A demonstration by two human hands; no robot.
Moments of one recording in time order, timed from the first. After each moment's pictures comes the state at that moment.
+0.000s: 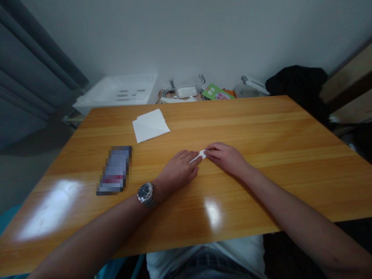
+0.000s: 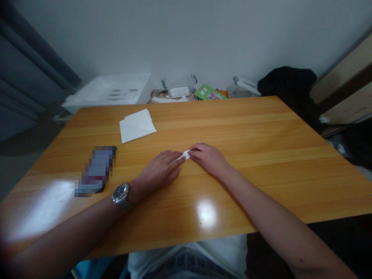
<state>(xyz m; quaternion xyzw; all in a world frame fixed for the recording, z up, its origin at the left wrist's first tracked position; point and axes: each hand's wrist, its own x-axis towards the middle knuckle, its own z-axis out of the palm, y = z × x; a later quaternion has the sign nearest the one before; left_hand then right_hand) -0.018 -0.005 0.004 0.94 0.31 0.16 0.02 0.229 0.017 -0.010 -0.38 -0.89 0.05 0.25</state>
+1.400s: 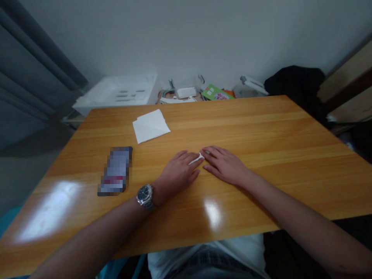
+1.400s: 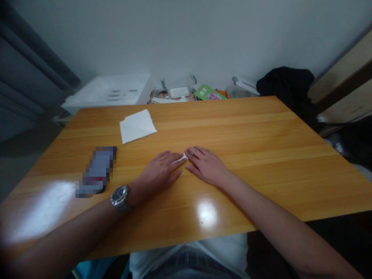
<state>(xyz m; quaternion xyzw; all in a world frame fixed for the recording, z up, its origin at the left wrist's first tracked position) -0.020 -0.011 0.006 0.94 0.32 0.14 0.02 0.220 -0.013 -0.003 -0.42 -0.90 0.03 0.12</state>
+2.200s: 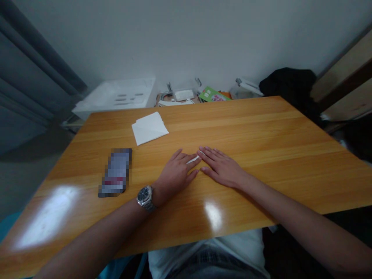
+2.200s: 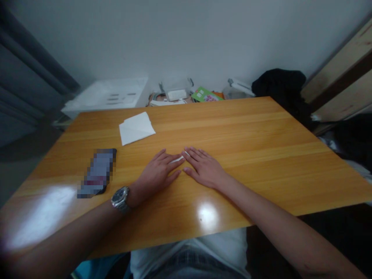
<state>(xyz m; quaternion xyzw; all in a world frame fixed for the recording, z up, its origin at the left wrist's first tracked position) -0.021 -0.012 0.008 0.92 0.35 0.14 0.05 0.217 -0.021 -0.015 -0.46 -0.88 0.09 0.10</state>
